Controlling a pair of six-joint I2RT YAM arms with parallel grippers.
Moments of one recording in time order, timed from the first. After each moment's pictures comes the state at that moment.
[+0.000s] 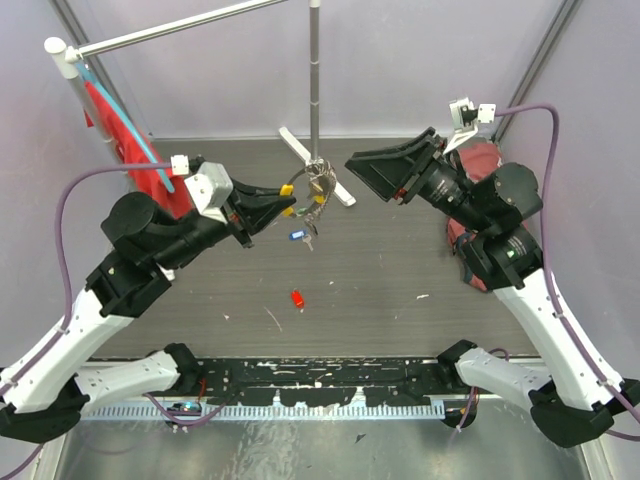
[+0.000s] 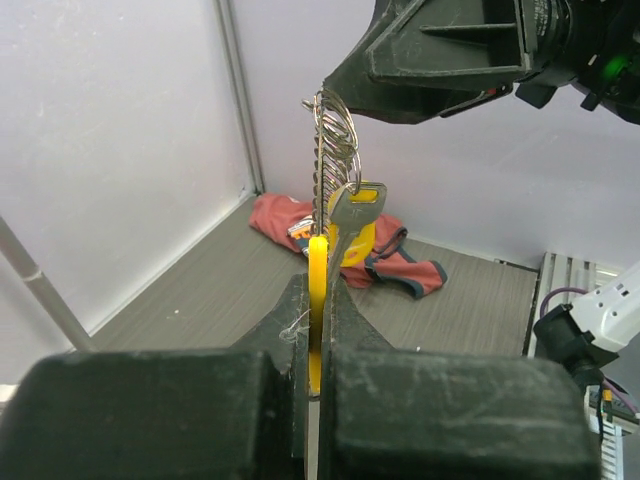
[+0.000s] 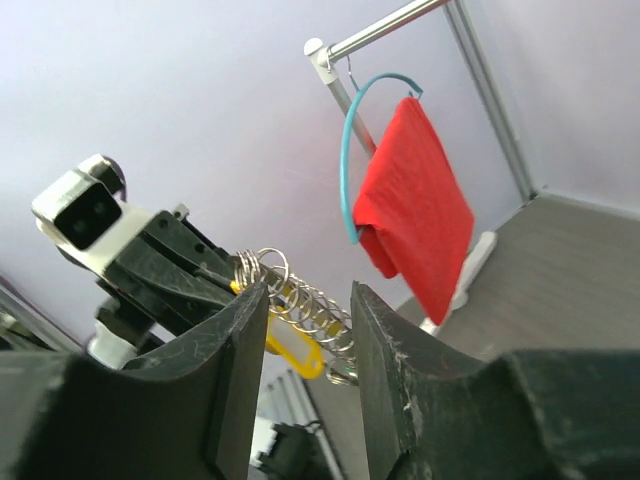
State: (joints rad) left arm -0.88 0.92 1.29 -0.16 0.22 0.03; right arm 0.54 0.99 1.36 0.01 -0.46 0.69
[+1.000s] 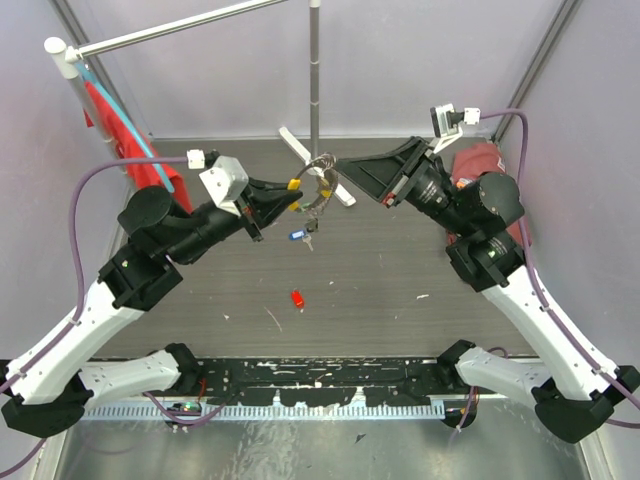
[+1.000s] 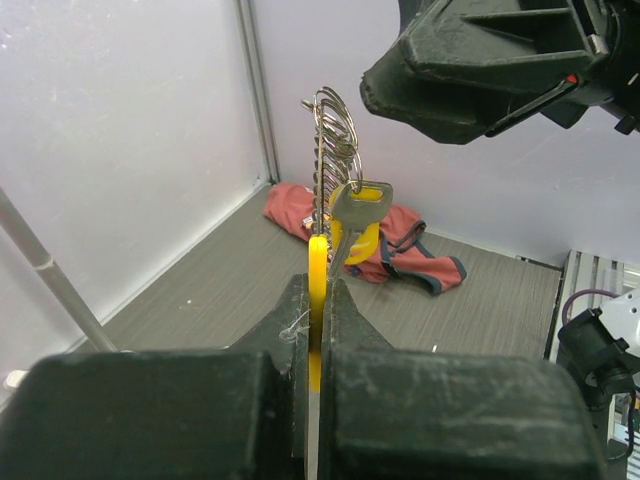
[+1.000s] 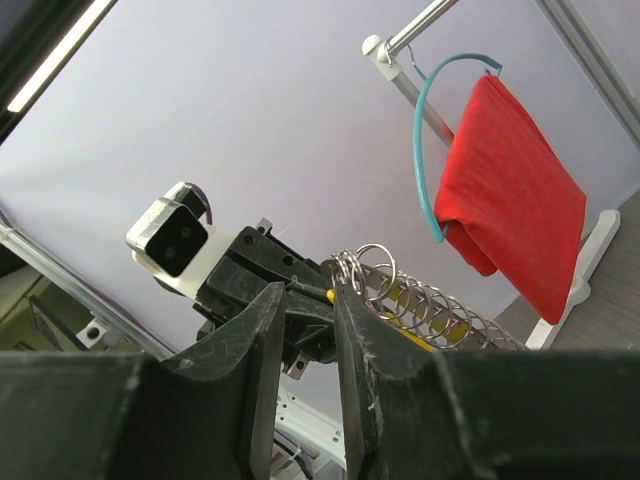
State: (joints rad) left arm -0.88 0.97 1.29 -0.14 0.17 0.05; right arm 0.61 1.00 1.26 0.19 -0.41 1.01
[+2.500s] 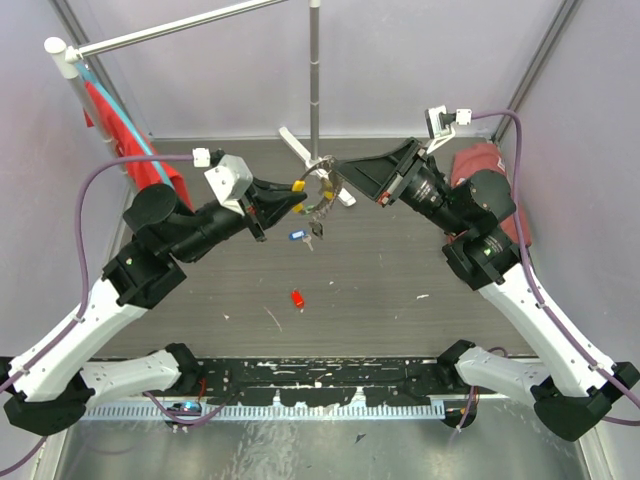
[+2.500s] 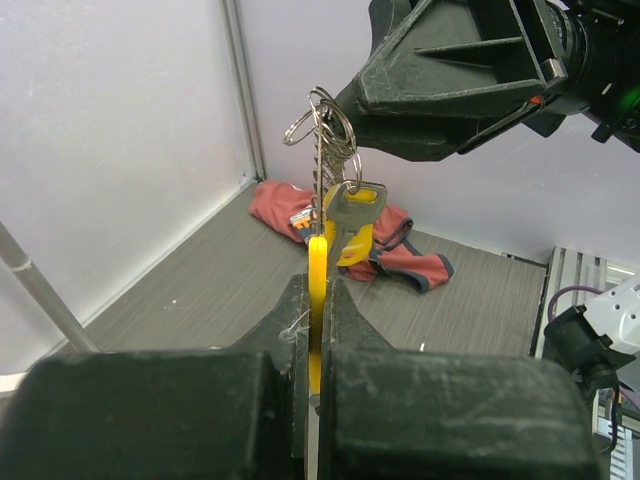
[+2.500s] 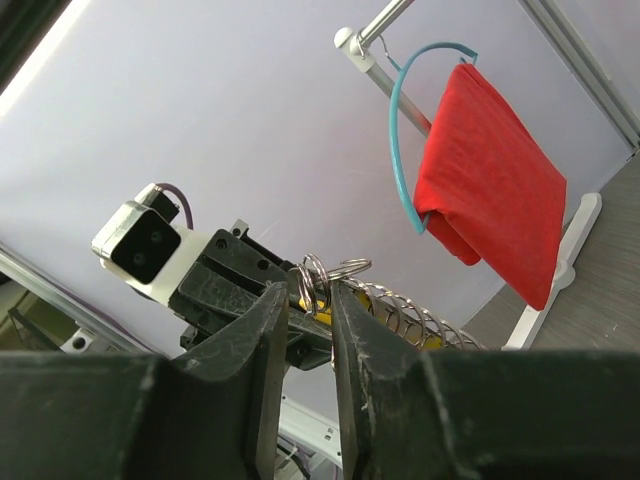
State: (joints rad) left arm -0.88 0.99 1.29 -0.13 0.20 0.03; right arm 0.61 1.02 1.24 0.16 -0.38 1.01
